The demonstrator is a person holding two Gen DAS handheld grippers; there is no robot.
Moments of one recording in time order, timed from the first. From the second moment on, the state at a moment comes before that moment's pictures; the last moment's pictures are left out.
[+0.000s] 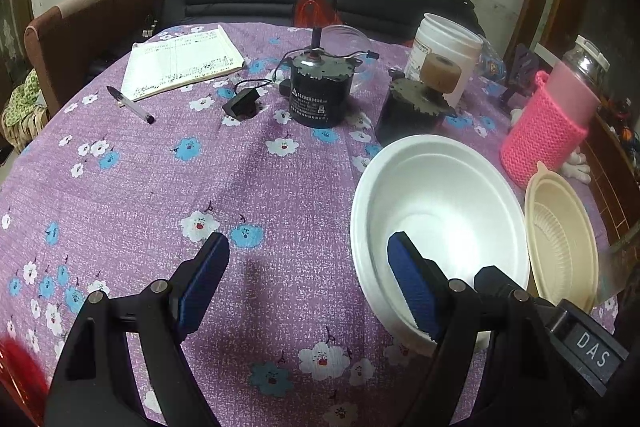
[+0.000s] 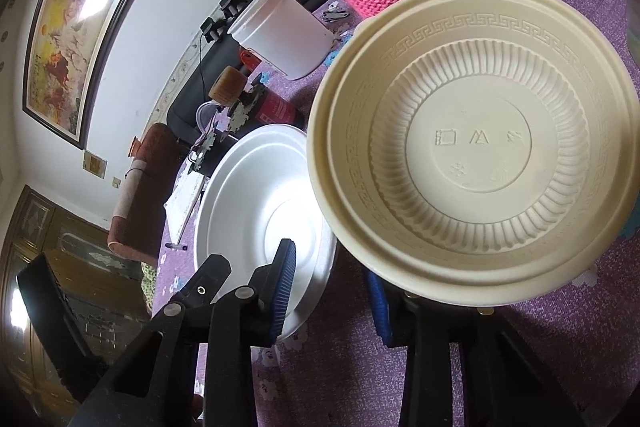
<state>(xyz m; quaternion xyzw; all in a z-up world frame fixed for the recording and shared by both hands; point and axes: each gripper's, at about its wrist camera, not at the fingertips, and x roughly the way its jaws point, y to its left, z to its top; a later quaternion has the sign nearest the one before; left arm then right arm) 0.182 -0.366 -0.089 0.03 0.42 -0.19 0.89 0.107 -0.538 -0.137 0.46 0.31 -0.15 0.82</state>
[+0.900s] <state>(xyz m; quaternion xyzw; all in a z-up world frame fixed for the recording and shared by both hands) 0.174 -0.370 -0.086 0.03 0.41 -0.22 0.88 0.109 -0.531 -0.131 0.46 0.31 -0.13 0.82</state>
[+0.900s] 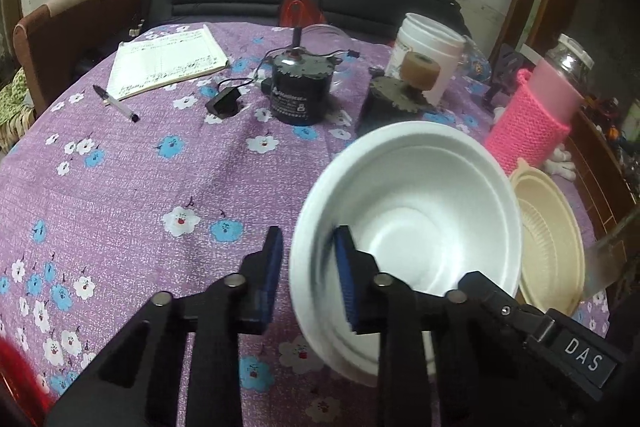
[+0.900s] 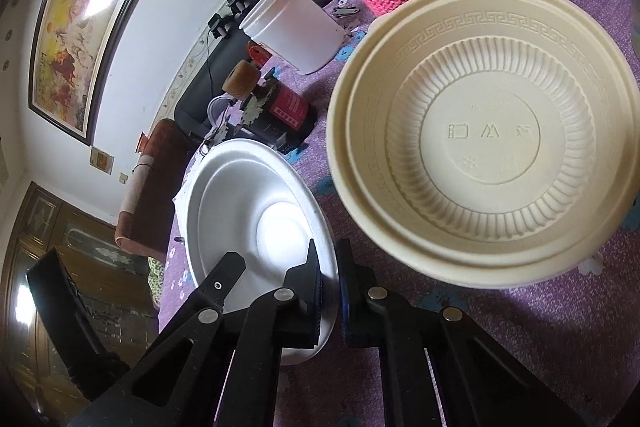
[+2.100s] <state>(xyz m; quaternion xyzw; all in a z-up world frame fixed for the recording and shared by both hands) 0.039 -0.256 -0.033 0.02 0.37 -0.24 0.90 -0.009 -0.447 -0.082 0.45 0.31 -0.06 0.84</state>
